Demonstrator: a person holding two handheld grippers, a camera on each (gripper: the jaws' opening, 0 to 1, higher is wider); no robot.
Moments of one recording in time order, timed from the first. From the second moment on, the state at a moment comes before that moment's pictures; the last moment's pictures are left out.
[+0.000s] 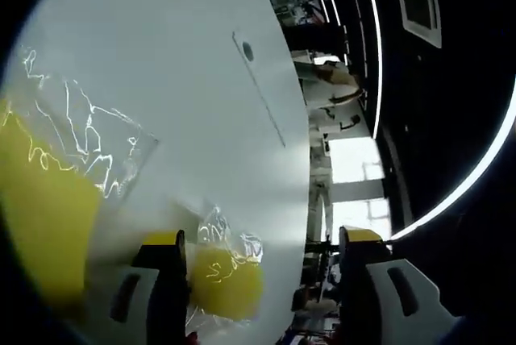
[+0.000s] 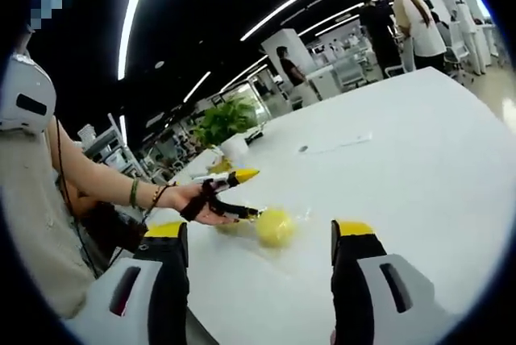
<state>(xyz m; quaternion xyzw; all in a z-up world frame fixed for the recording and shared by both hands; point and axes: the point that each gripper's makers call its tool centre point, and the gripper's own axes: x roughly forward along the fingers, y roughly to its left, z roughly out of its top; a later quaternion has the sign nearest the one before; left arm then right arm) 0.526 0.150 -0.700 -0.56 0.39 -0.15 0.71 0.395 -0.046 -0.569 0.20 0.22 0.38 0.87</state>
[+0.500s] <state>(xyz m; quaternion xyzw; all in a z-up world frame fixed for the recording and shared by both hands) 0.529 0.124 -0.722 -0.45 0.45 -0.16 0.76 0.402 -0.052 -0.566 0.21 0.21 0.38 0.88</state>
